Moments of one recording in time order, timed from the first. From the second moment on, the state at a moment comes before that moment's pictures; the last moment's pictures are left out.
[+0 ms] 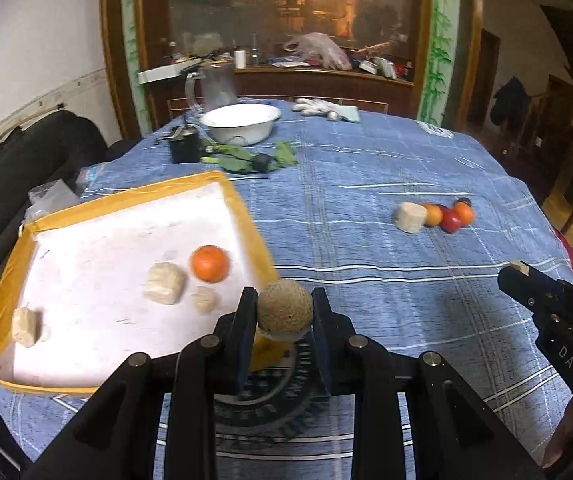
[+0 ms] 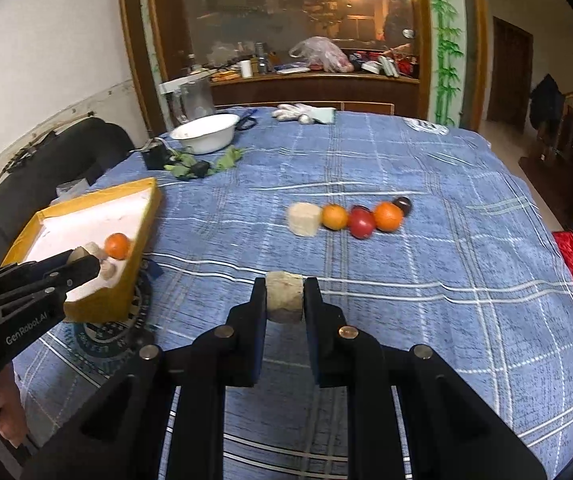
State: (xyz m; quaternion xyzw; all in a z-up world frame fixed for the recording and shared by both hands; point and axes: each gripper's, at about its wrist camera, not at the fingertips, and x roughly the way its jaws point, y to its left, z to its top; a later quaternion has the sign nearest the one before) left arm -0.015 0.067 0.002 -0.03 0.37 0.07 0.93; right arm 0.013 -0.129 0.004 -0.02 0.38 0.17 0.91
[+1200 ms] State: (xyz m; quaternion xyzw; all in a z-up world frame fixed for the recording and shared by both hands) left arm -0.027 0.264 -0.005 -0.09 0.38 0.26 0.88; right arm 0.030 0.065 -0.010 -0.10 0.40 0.33 0.85
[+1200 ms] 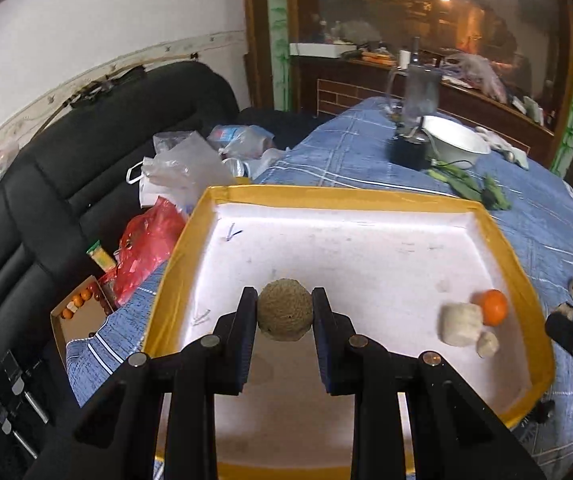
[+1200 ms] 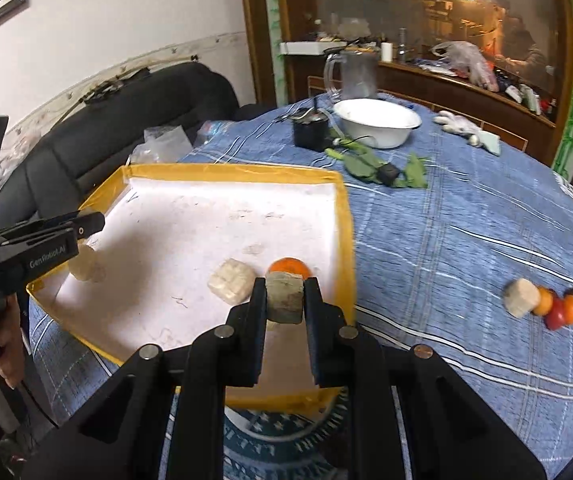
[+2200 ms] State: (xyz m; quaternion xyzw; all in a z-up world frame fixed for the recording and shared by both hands) left arm -0.003 0.304 -0.030 -0.13 0.44 0.29 0.84; right arm 0.091 0.132 -0.047 -0.12 0.45 0.34 0.82
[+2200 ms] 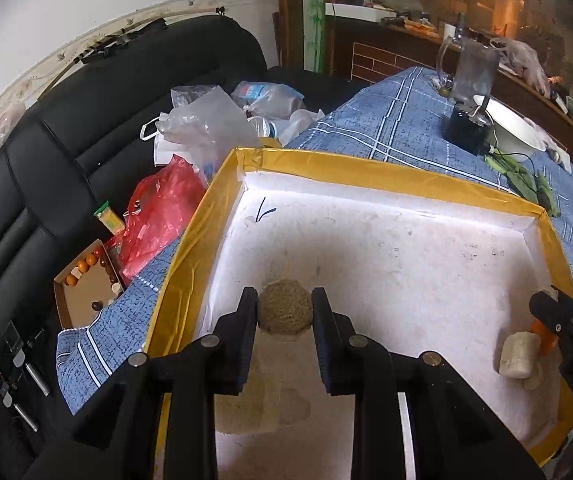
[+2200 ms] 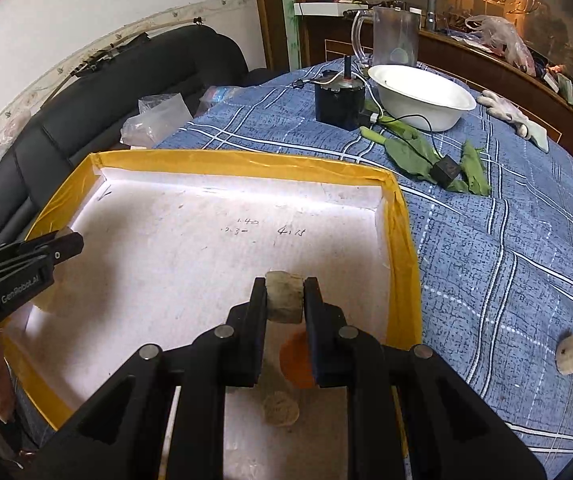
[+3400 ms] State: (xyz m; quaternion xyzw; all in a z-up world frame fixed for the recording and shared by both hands) left arm -0.023 0.299 -0.008 -0.18 0.41 0.30 0.84; right arm 0.082 0.064 -0.010 -0.07 0.42 0.30 0.85
